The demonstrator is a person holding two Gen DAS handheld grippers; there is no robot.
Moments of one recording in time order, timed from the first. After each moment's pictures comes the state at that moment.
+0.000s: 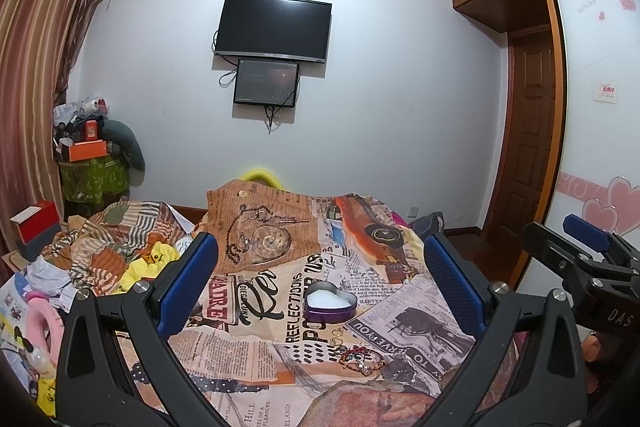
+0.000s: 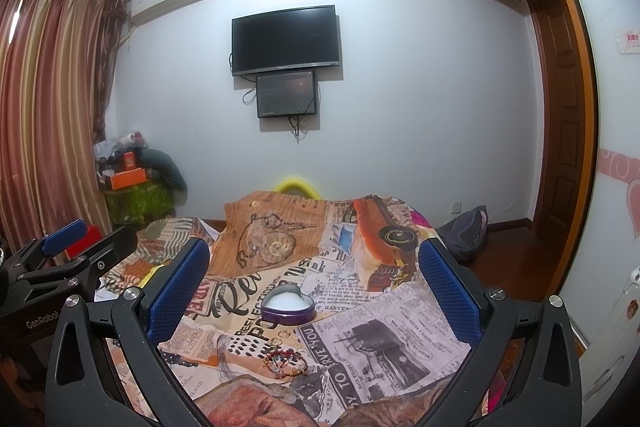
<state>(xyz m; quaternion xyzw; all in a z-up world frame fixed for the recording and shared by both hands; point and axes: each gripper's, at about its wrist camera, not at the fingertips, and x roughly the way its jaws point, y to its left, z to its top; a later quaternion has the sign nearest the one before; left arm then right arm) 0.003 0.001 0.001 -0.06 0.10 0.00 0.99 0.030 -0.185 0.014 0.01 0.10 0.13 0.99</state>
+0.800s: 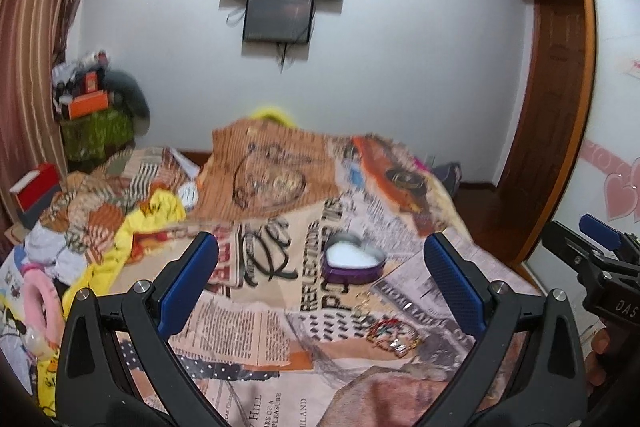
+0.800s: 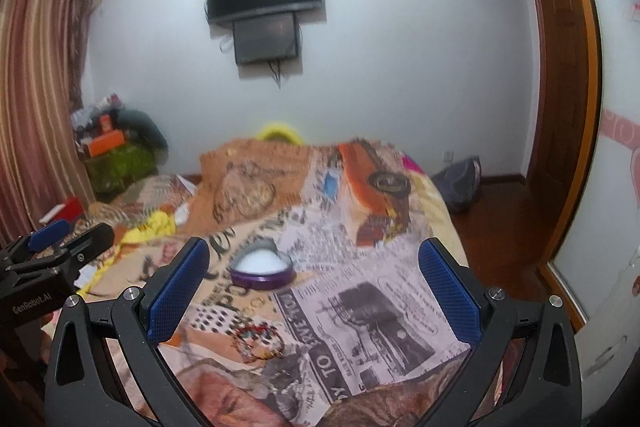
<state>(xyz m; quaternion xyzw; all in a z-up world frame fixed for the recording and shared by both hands) 0.086 0.020 -0.059 -0.06 0.22 0.02 0.97 0.105 -0.194 -0.044 0.01 0.22 0.11 0.97</state>
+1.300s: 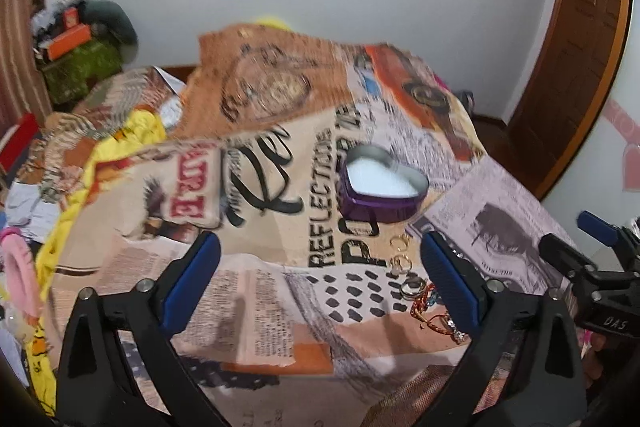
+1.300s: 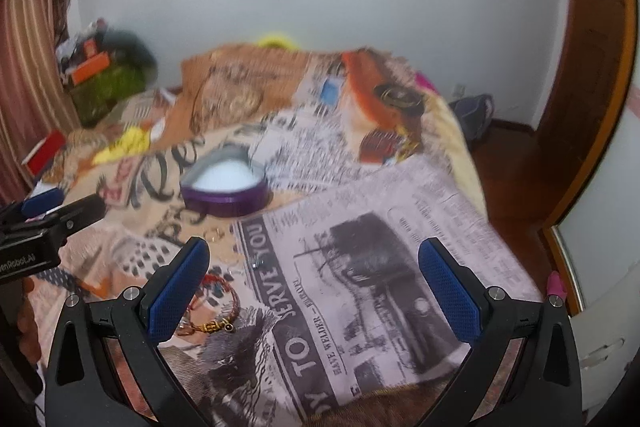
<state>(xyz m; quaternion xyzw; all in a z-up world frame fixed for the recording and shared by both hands) 0.170 0.030 -0.153 -0.08 0.37 0.00 0.92 0.178 -0.190 -0.122 -0.04 0.36 0.13 0.92</state>
